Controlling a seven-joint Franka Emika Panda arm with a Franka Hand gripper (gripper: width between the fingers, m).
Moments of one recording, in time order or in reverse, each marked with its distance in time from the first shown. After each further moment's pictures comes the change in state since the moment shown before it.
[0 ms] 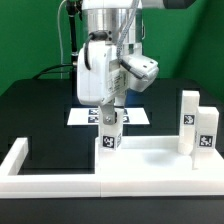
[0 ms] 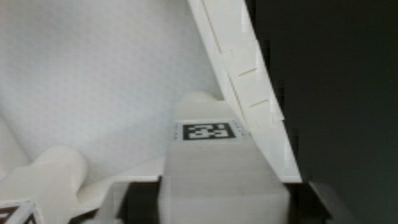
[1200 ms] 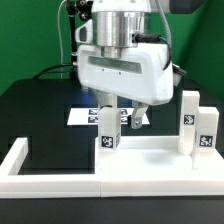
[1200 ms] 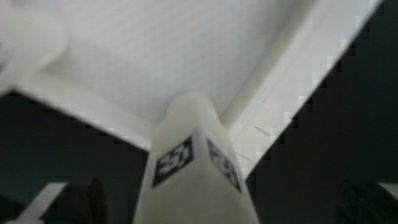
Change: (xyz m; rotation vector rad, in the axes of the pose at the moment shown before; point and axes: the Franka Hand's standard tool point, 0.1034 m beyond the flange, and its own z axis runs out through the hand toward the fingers) arm -0.001 0.002 0.002 0.003 0.042 -1.200
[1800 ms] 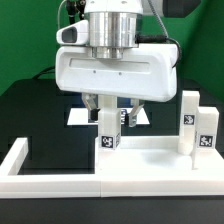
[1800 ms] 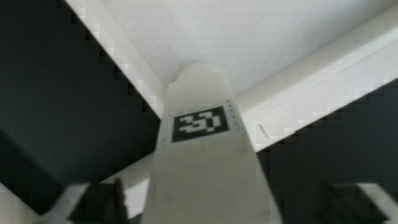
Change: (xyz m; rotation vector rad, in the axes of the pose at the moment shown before) arm 0.002 0.005 0.004 0.002 0.019 -0.201
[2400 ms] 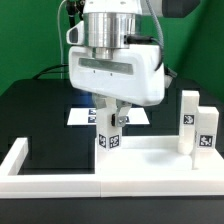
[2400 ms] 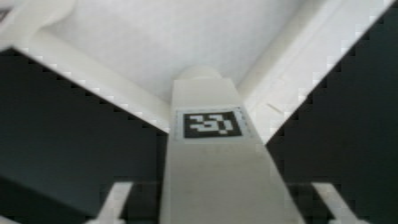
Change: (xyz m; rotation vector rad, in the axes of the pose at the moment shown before) arm 0.003 0.002 0.001 -0.027 -0.028 0.594
